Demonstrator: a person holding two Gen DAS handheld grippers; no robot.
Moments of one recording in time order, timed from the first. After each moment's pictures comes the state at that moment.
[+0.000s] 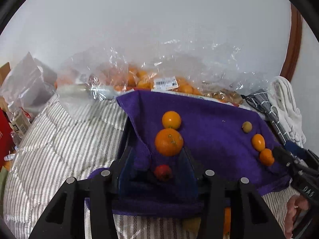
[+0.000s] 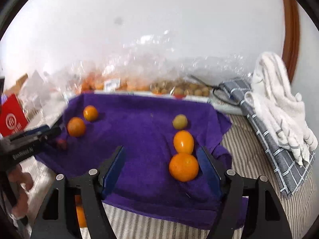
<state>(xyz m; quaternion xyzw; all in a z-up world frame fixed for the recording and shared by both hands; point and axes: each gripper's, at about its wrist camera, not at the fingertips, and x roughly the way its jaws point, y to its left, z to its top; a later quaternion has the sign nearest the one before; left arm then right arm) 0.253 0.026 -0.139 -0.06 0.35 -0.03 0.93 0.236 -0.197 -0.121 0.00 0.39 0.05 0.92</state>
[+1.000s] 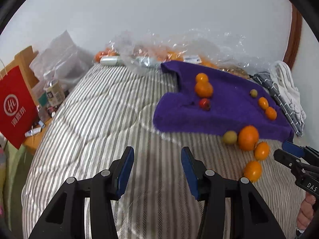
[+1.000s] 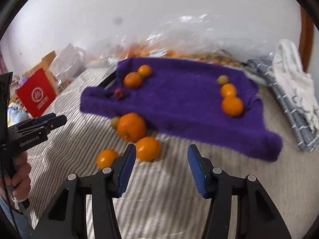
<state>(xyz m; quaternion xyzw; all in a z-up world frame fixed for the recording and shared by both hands) 0.142 0.096 -0.163 -0.05 0.40 0.00 0.92 0.144 -0.137 -0.131 0.00 0.46 0.14 0.88</state>
